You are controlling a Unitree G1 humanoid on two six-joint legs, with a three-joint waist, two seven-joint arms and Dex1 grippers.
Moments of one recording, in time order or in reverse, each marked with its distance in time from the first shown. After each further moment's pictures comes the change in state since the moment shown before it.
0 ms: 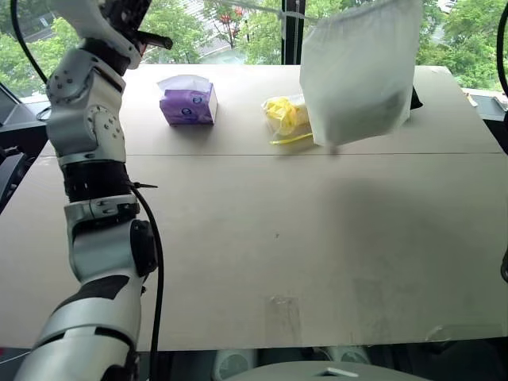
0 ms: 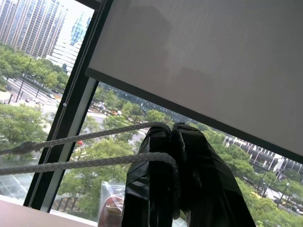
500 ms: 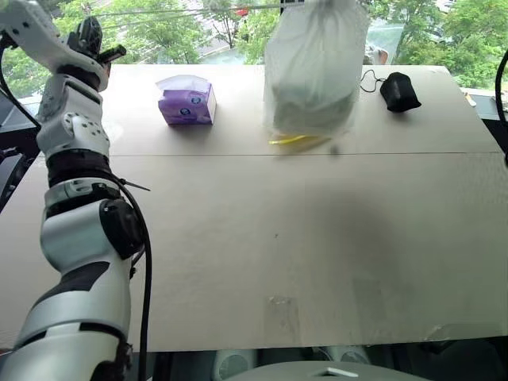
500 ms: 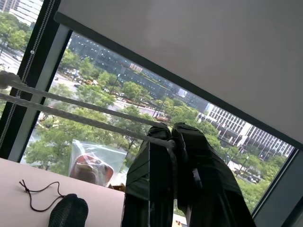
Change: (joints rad) left arm -0.073 0.063 0.149 0.489 -0.093 -0.087 0.135; right arm 0.287 -0.020 -0.083 -0.138 -0.008 0.064 -0.063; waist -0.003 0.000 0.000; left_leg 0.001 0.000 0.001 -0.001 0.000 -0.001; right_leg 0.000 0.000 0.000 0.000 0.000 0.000
